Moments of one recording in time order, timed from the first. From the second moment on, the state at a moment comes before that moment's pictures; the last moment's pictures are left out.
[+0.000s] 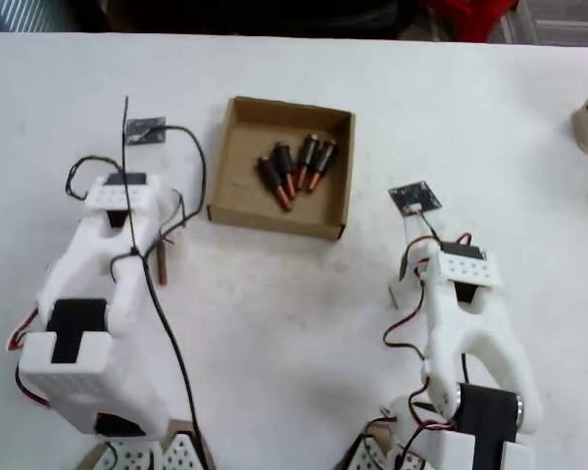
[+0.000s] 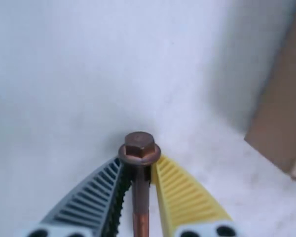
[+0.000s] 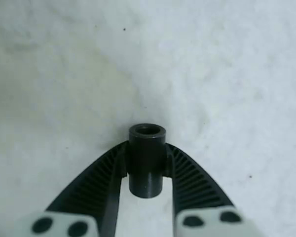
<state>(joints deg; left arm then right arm) -7.5 11.9 22.9 51.5 11.1 7.5 -13.2 51.5 50.8 29.1</state>
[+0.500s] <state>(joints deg) -7.5 12.4 22.9 49.0 11.4 -2.5 -14.0 52.6 48.2 19.3</state>
